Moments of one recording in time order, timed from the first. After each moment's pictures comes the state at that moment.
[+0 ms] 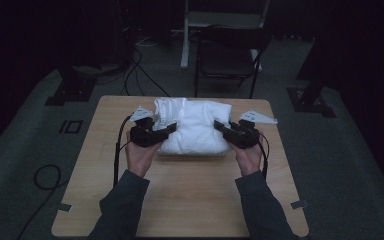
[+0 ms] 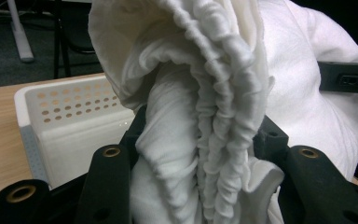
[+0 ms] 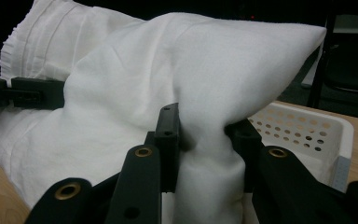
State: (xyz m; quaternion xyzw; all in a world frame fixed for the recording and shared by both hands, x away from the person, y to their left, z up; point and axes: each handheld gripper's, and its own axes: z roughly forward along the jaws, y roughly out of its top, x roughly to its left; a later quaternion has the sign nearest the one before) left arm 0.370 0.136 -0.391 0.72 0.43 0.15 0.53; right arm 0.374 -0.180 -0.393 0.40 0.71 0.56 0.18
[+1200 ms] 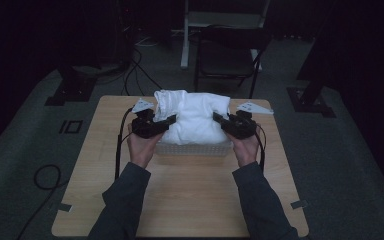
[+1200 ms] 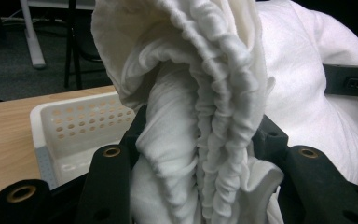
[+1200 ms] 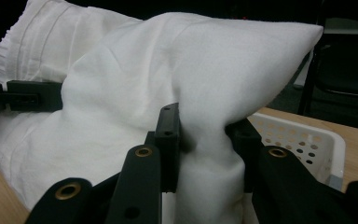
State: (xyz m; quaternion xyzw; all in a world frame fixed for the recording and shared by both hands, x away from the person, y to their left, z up) left arm 0.397 0.135 -0.389 0.71 0.44 0.17 0.53; right arm 0.401 -0.175 -0.388 0.41 0.70 0.55 0.19
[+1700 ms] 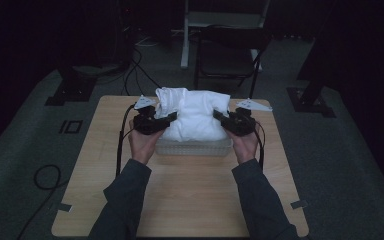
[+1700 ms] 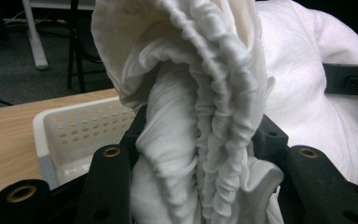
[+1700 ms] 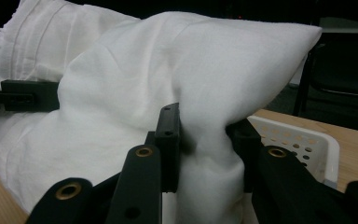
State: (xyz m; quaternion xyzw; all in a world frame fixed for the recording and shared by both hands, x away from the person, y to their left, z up) left arm 0.409 0.132 -0.388 0.71 0.44 0.17 0.52; right arm 0.413 -0.175 -0.390 0.42 0.70 0.55 0.19
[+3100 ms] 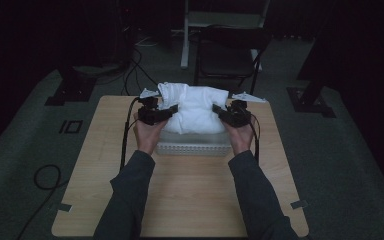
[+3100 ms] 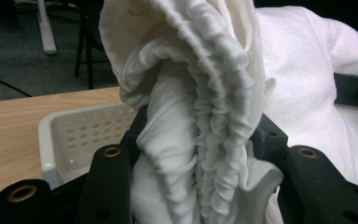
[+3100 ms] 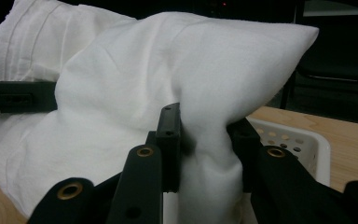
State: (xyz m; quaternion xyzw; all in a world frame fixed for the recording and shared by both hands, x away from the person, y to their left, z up) left arm 0.452 0.128 -0.401 0.70 0.48 0.16 0.51; right arm 0.450 -0.169 -0.399 0.46 0.70 0.52 0.19
